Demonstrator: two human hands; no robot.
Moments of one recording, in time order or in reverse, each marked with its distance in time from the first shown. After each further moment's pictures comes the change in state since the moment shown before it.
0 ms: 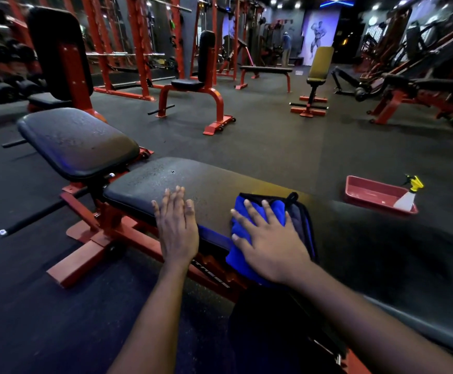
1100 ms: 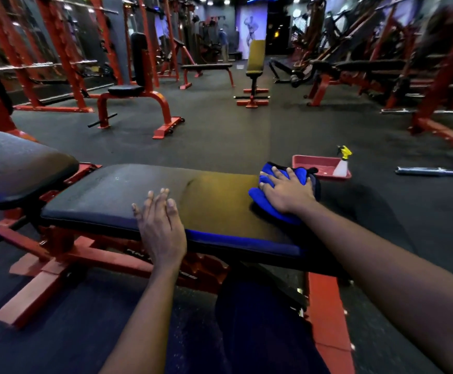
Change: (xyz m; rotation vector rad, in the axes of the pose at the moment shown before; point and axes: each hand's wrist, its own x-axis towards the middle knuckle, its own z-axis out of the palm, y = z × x) left_hand -0.044 0.076 0.004 -0.112 -0.005 0.072; right_hand -0.012 0.146 -0.026 0.123 -0.033 0.501
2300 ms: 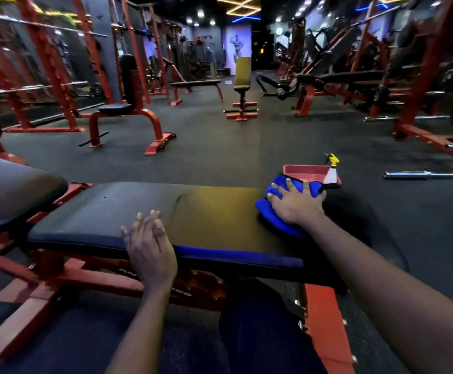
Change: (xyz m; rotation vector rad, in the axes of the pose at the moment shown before) left_hand -0.008 0.001 0.001 -0.039 0.045 0.029; right_hand -0.015 0.033 -0.010 0.002 0.007 0.167
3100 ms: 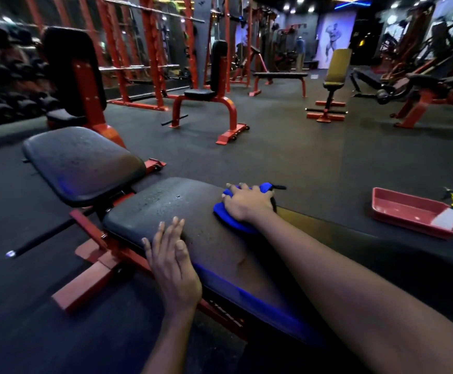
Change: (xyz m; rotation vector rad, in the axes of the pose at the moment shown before) left_hand 0.052 -0.095 0.000 0.023 0.220 -0.052; right_hand 0.107 -0.286 0.051 -0.044 -0.108 -0.532
